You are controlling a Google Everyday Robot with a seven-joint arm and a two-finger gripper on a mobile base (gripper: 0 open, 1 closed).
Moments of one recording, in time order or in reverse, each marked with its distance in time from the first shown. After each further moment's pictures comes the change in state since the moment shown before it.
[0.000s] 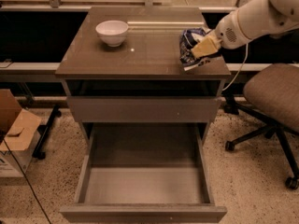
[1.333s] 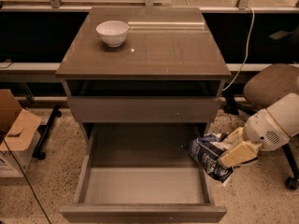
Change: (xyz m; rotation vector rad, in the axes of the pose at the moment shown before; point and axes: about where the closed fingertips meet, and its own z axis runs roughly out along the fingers) arm 0.255 0.174 -0.041 -0.577 0.259 0.019
